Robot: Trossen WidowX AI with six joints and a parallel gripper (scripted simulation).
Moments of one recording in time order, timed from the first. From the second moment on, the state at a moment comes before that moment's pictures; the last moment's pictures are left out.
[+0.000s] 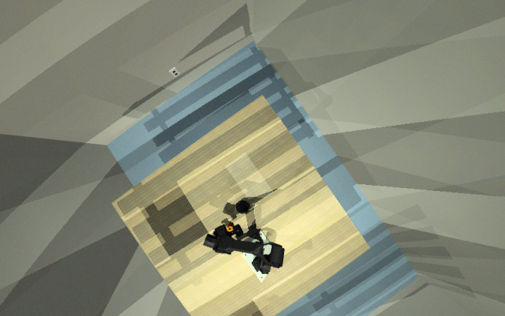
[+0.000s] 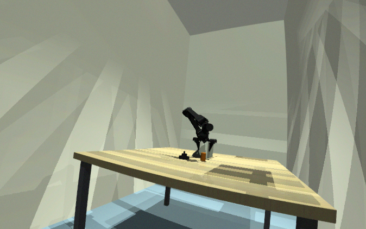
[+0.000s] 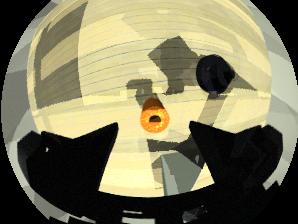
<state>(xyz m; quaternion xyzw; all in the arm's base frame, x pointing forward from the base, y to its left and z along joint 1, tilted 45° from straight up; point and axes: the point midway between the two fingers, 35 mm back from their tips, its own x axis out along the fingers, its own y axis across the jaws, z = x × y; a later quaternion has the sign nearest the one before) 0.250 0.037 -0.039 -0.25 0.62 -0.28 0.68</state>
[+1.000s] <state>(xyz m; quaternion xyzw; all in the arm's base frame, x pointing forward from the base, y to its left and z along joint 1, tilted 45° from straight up) 0.255 0.003 -0.073 -0.25 0.62 -0.28 0.68</state>
